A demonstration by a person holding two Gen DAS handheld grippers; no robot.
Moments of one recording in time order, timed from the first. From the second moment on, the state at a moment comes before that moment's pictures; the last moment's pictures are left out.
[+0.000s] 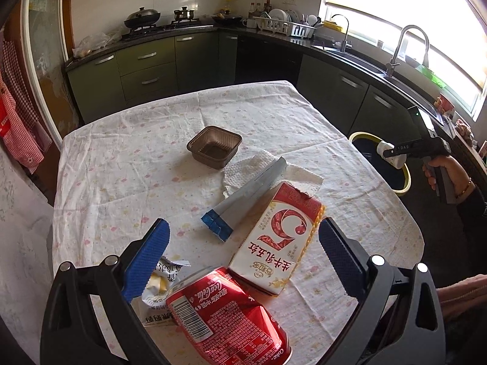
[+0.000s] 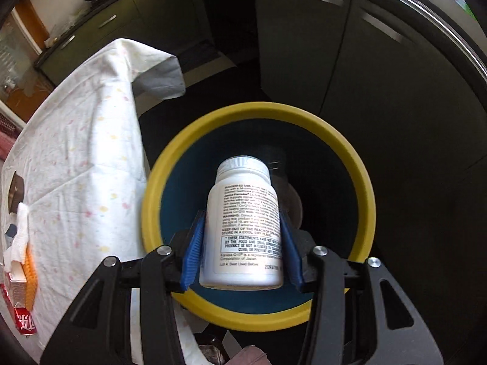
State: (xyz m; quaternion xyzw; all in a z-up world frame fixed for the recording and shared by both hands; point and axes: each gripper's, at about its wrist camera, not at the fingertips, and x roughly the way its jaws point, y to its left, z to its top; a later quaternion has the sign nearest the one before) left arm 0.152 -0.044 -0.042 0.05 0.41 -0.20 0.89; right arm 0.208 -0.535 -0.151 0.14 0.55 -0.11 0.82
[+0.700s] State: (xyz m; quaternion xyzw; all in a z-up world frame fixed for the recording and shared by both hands) left arm 0.191 -0.056 -0.032 0.10 0.41 -0.20 0.89; right arm 0.175 -0.485 -0.130 0.14 0.50 -0.05 0.85
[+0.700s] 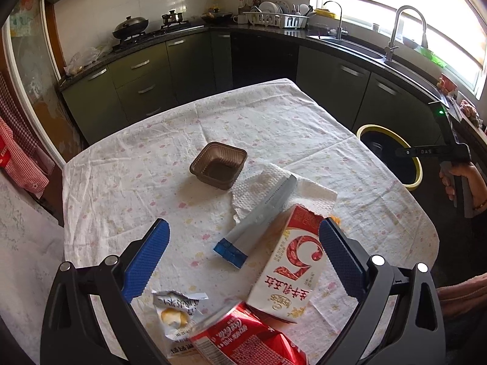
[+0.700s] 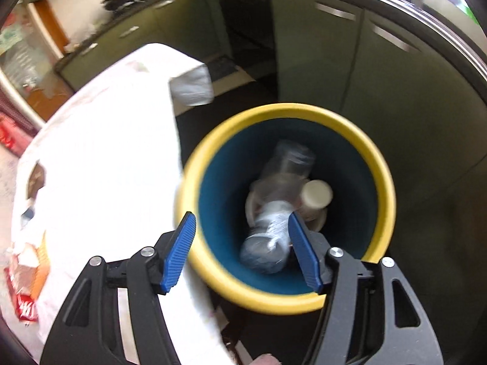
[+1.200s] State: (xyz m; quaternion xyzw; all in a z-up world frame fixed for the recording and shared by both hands) left arm 0.294 -0.095 -0.054 0.12 0.46 -0.25 0.84; right arm 0.163 -0.432 -0.128 0.14 0.49 0.01 0.86
